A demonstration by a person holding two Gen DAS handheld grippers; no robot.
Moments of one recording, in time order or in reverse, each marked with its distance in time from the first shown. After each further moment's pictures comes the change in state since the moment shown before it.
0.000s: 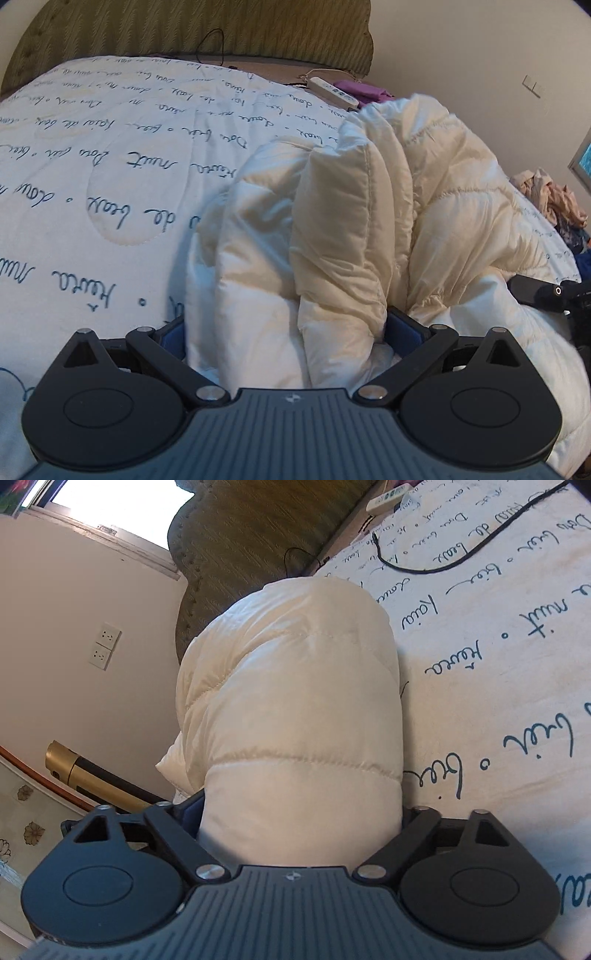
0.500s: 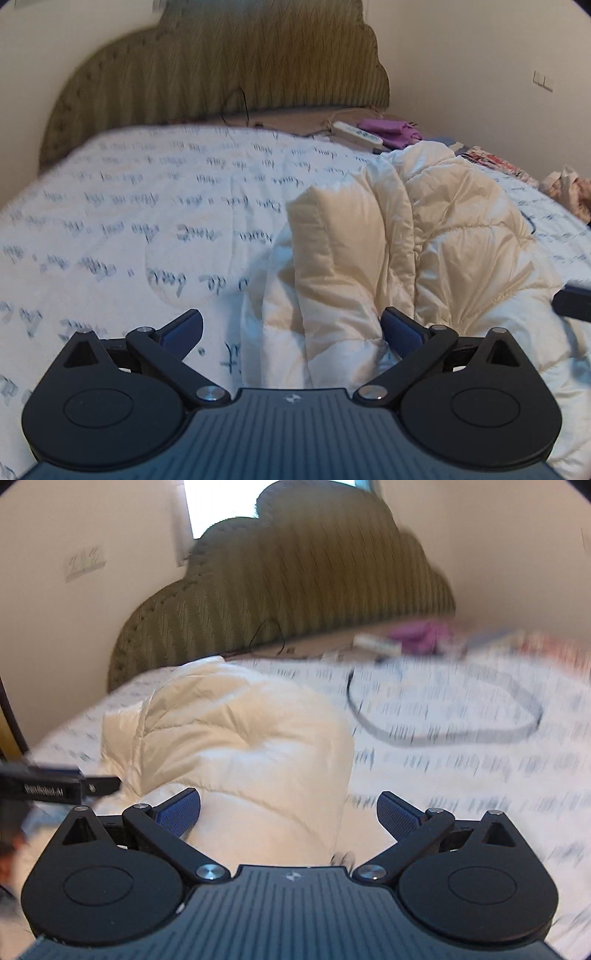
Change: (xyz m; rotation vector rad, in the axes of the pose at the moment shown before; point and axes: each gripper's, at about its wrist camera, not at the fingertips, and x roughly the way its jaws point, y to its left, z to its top) left arm -0.035 -0.002 0.009 0.070 -0.123 0.131; right arm -0.041 0.079 -0.020 -0.514 -0.209 -0.444
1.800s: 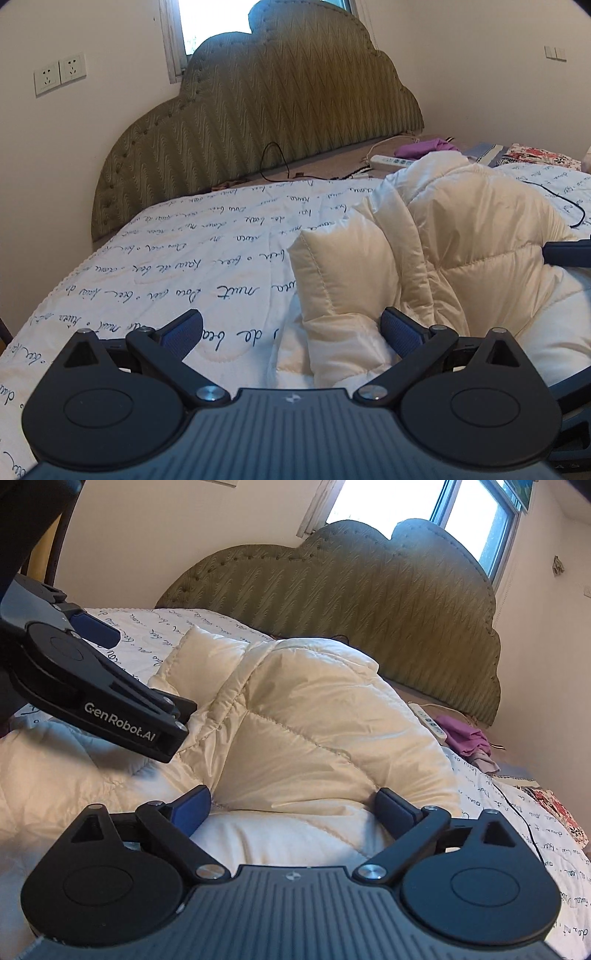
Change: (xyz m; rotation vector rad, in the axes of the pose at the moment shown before) left arm 0.004 -0.045 -0.006 0.189 -0.198 0.292; right arm 0.054 0.124 -0.029 -0.667 -0.044 -0.117
